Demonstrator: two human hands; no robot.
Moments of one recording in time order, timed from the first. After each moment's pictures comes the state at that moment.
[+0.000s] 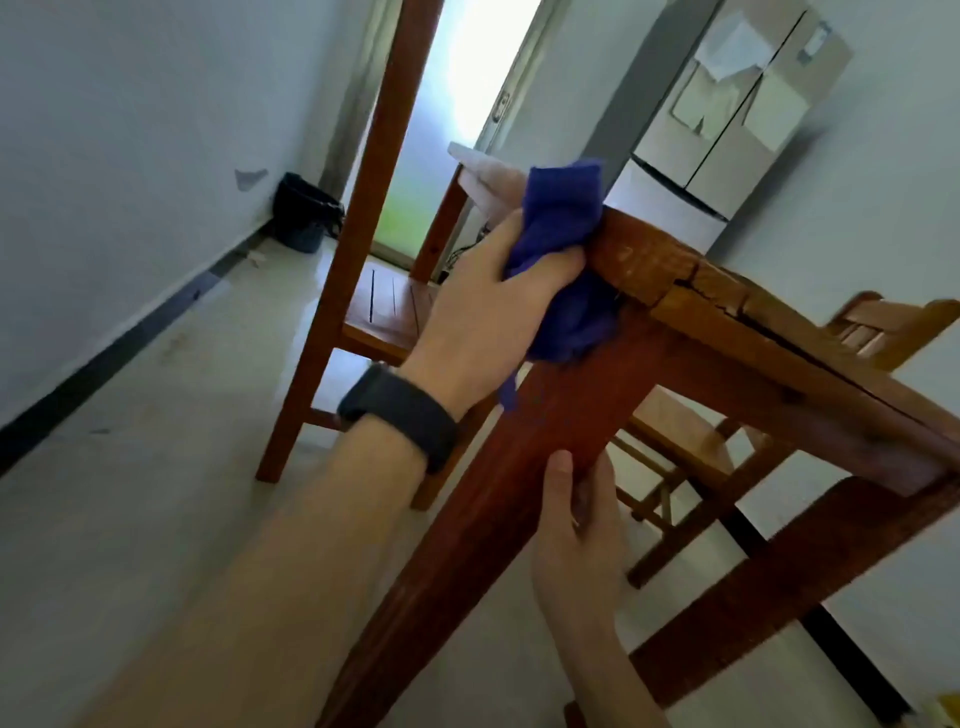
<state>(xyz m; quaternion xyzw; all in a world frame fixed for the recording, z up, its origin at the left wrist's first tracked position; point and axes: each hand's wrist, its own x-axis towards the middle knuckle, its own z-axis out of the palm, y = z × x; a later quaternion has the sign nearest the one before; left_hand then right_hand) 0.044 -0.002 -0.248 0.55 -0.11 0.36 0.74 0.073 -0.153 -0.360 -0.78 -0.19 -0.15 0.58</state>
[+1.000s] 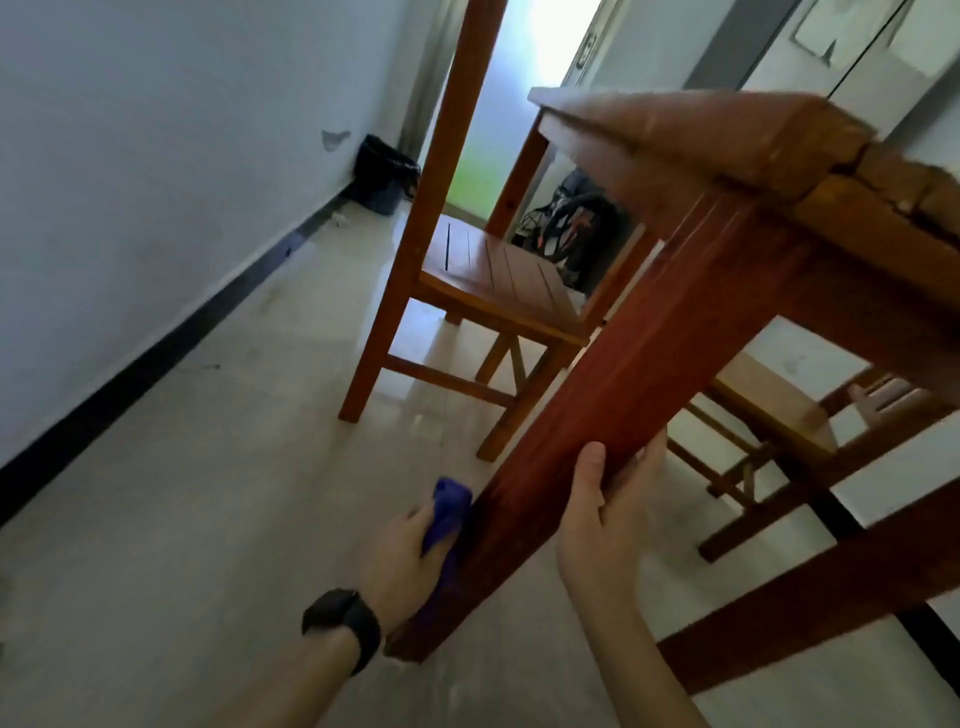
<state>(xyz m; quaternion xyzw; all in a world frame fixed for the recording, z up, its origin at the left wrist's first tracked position) 0.029 -0.026 -0.573 0.78 0.17 0.20 0.56 0.075 -0.149 -0.423 -0.77 -0.27 -0.17 0.56</state>
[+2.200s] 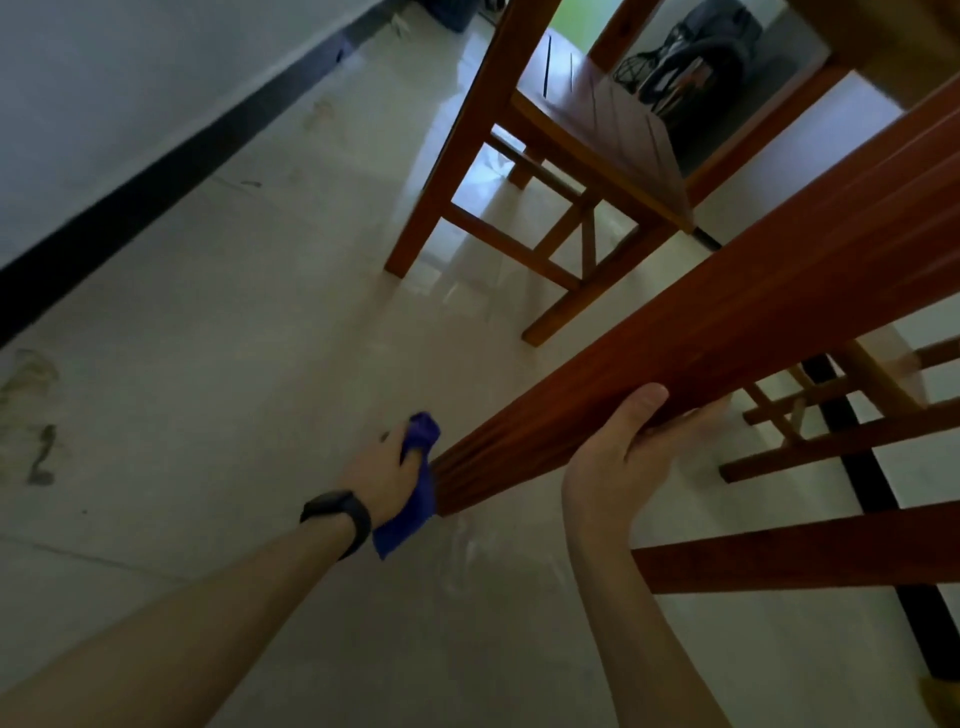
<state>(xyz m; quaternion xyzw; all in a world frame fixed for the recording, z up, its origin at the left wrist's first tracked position) 0.001 -0.012 -0.683 0.79 0.31 0.02 0.52 0.075 -0.129 -0.512 -0.77 -0.21 -0.24 0.55</state>
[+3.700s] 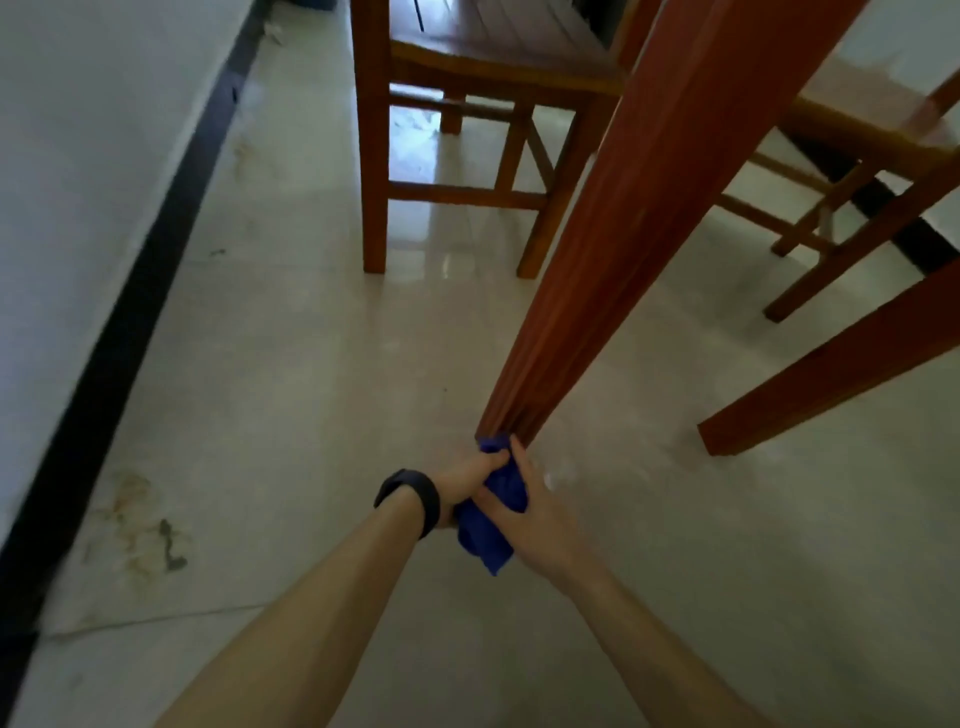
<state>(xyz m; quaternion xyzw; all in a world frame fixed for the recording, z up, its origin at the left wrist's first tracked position) -0.015 -0.035 -0.650 0.50 0.32 -0.31 0.74 -0.020 -0.169 -0.632 -0.79 -0.10 0.31 0.51</state>
